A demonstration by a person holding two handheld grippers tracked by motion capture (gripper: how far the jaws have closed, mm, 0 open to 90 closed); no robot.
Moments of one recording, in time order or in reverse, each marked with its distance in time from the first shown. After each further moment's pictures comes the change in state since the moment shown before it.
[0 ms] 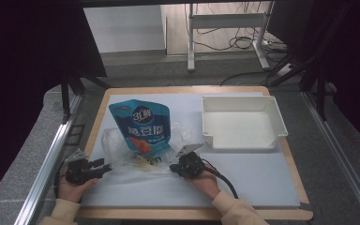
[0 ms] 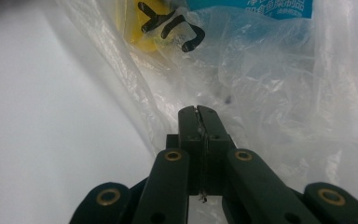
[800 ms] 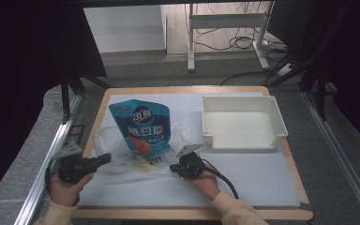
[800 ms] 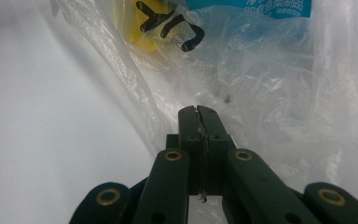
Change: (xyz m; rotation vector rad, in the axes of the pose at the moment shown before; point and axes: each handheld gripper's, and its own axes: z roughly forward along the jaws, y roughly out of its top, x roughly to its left) left arm -0.070 0.056 -0.037 -0.052 -0.086 0.088; right arm 0.000 -0.001 0.000 -0.004 -0.002 0.000
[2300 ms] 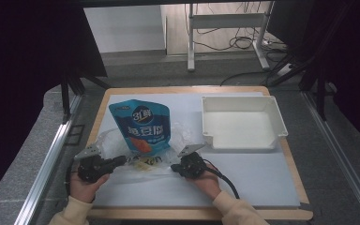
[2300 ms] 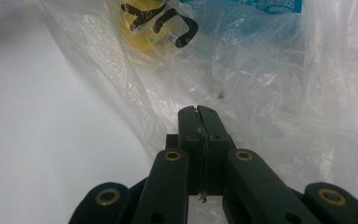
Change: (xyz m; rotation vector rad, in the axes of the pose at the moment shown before) left arm 0.002 -0.012 0.028 -0.028 -0.035 -0.016; right arm -0.003 -0.002 -0.003 -0.007 0.000 0.004
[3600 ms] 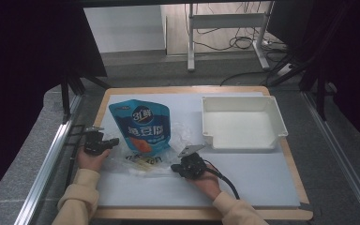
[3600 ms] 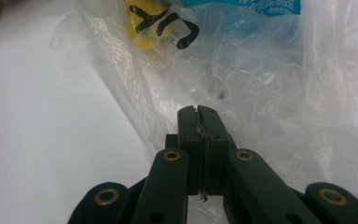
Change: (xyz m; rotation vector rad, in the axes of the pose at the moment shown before) left arm 0.102 0.010 0.067 0.119 0.225 -0.193; right arm 0.001 -0.002 0.000 -0.010 -0.007 -0.004
